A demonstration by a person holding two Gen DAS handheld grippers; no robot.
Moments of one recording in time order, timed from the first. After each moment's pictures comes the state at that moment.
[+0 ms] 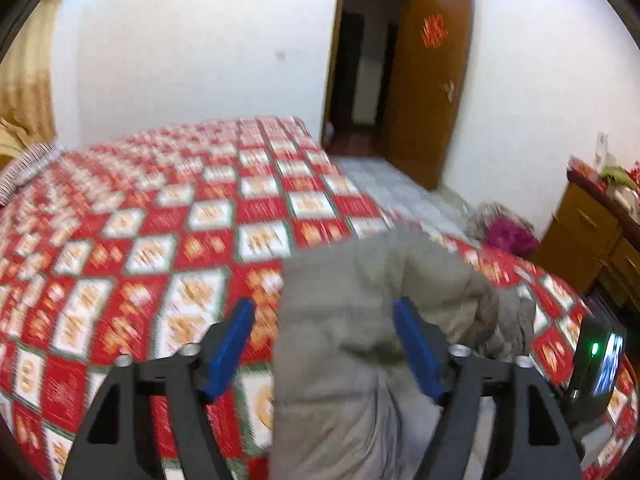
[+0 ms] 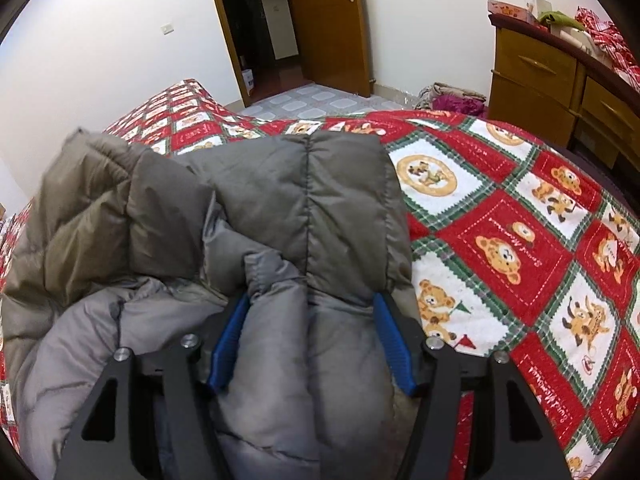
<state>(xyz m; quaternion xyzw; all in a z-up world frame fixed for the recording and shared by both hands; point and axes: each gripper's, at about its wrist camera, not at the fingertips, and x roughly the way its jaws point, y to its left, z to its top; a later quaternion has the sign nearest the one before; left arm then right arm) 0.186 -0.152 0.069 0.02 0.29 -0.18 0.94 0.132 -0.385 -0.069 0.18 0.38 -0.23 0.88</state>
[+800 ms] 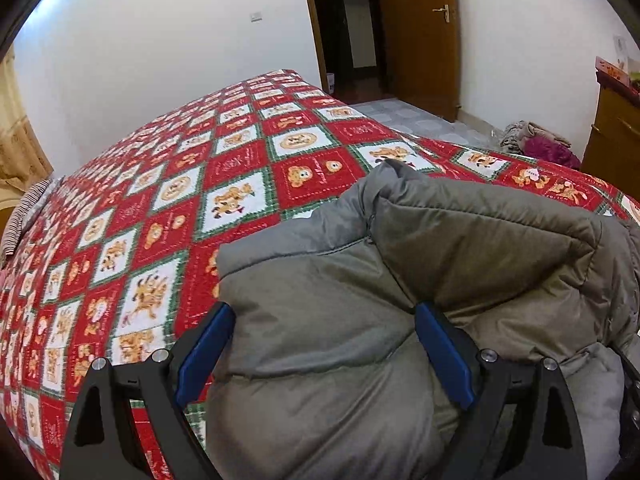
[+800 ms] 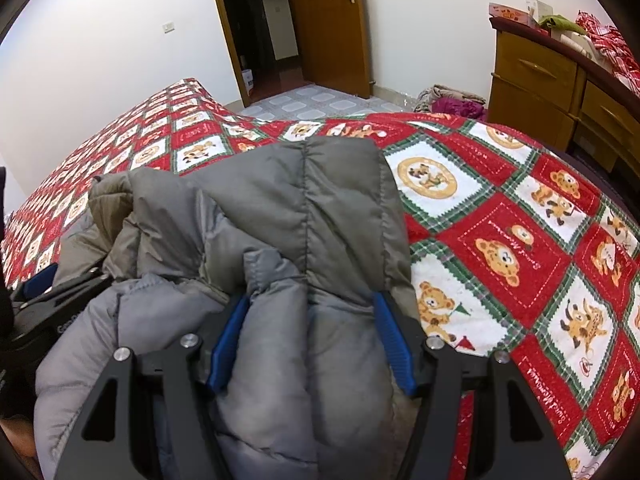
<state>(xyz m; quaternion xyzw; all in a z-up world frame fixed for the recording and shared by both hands) 0.260 -0.228 -0.031 0.14 0.37 -0.15 0.90 0.133 -0.385 -0.068 0.18 0.38 -0.23 0.88</state>
